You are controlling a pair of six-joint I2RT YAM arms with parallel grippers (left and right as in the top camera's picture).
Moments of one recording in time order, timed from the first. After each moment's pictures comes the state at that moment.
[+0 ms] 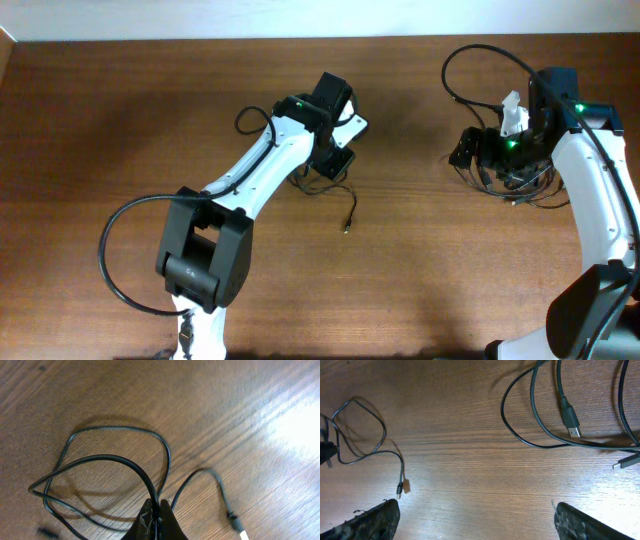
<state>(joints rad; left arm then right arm) -0.49 2.07 1.68 -0.93 0.12 0.24 -0.11 1.69 1.46 -1.14 -0.31 0.13</state>
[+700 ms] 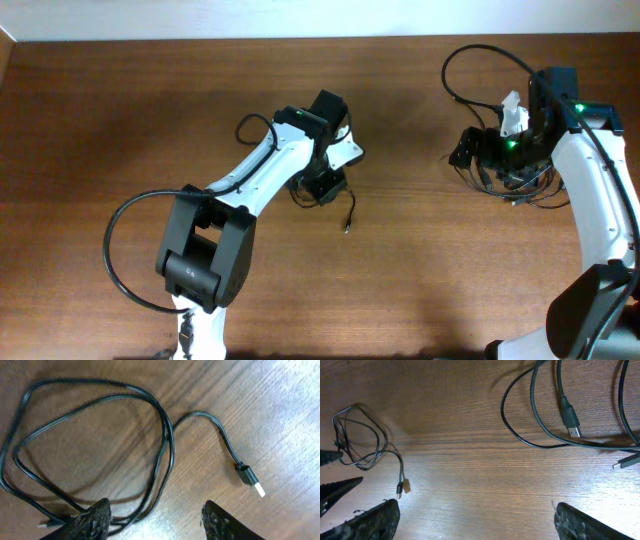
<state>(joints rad) -0.49 2.07 1.61 -1.02 0.12 0.39 -0.11 1.69 1.46 -1.14 -0.31 0.13</state>
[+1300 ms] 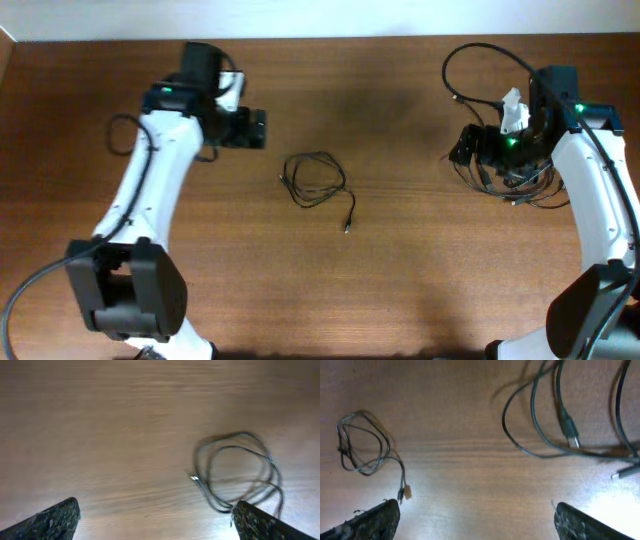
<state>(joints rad) -0.07 1.82 1.62 -1.00 0.09 -0.04 -0.11 1.69 1.46 -1.10 -0.31 0.13</state>
